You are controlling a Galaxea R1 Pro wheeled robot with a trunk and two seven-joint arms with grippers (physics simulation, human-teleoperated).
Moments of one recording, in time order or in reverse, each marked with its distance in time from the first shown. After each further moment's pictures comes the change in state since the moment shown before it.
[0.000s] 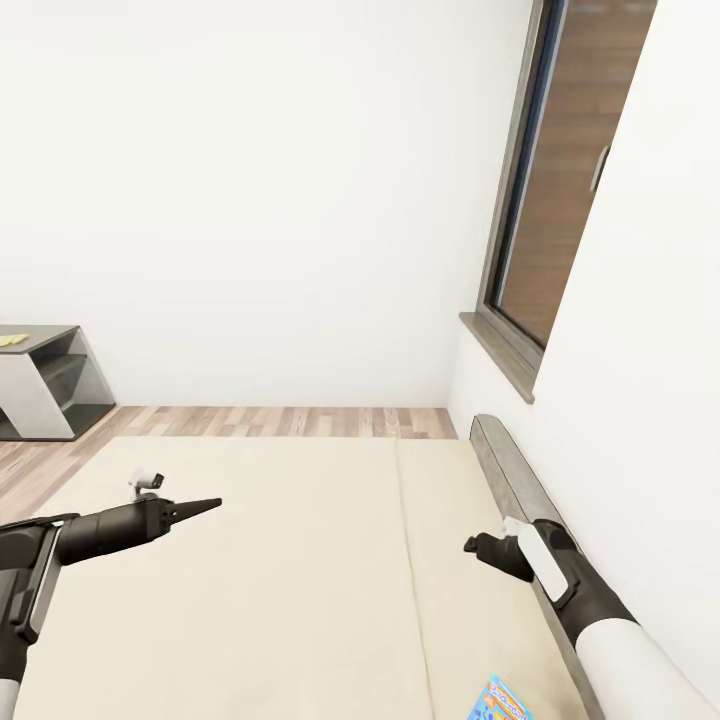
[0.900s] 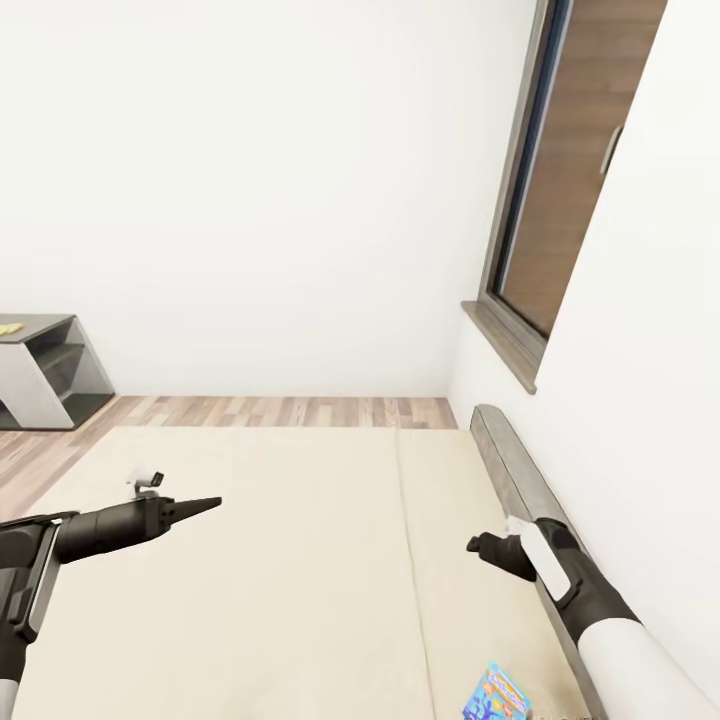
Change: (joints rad) left arm 0.001 0.002 -0.004 -0.019 0.001 -0.002 -0.009; right arm -0.001 -0.007 -0.001 -0.006 0.001 0.010 -0.006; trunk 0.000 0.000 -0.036
